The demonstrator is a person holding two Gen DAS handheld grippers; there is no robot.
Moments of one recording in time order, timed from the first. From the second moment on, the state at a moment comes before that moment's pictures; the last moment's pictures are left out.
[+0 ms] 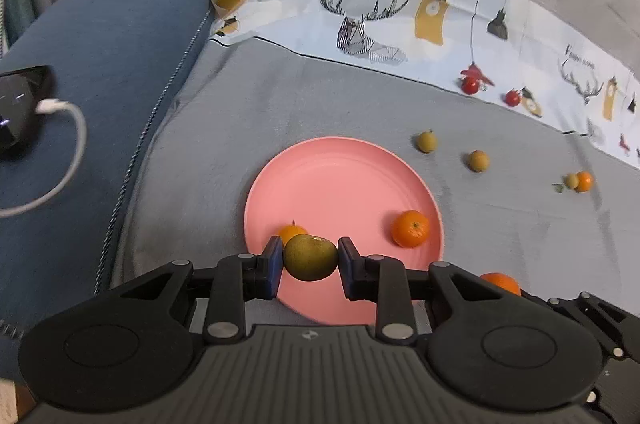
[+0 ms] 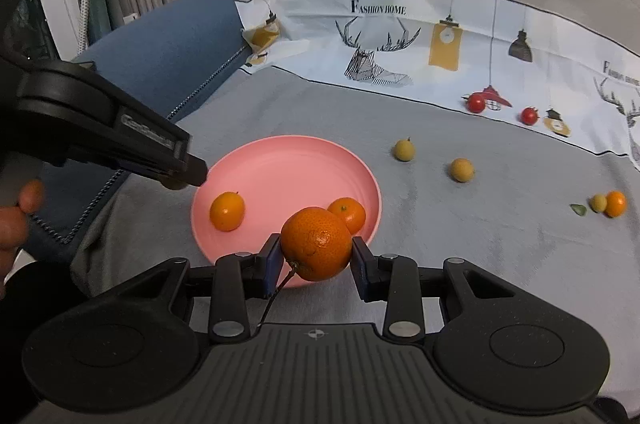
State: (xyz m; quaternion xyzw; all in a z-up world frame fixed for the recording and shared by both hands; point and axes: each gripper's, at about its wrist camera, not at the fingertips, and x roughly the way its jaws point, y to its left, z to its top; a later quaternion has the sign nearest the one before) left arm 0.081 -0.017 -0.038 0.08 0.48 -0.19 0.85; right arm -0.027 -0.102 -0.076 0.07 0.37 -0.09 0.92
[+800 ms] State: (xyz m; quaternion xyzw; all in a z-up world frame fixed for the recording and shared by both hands) left arm 0.134 -0.051 -0.087 0.12 0.47 -0.16 0.86; right arm 0.040 -0.114 -0.112 0.05 0.39 -0.08 0.92
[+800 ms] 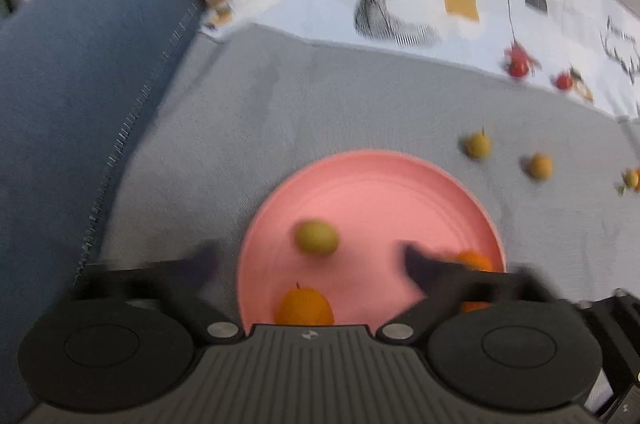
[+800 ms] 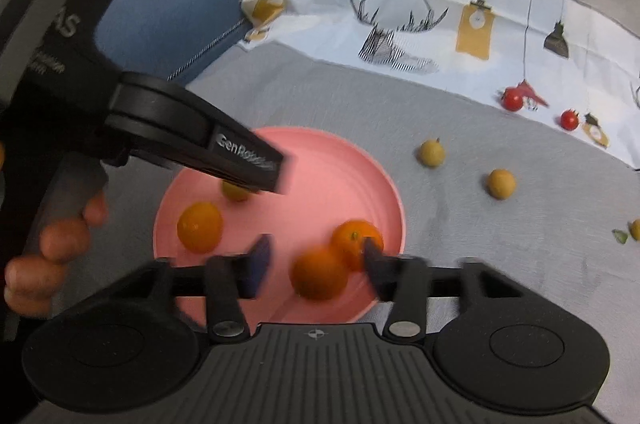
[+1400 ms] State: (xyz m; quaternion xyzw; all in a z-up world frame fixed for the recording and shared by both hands) left arm -0.014 0.035 -0.022 0.16 0.43 -0.15 0.88; right arm -0.073 -0.077 -0.051 0.06 0.39 -0.11 0.91
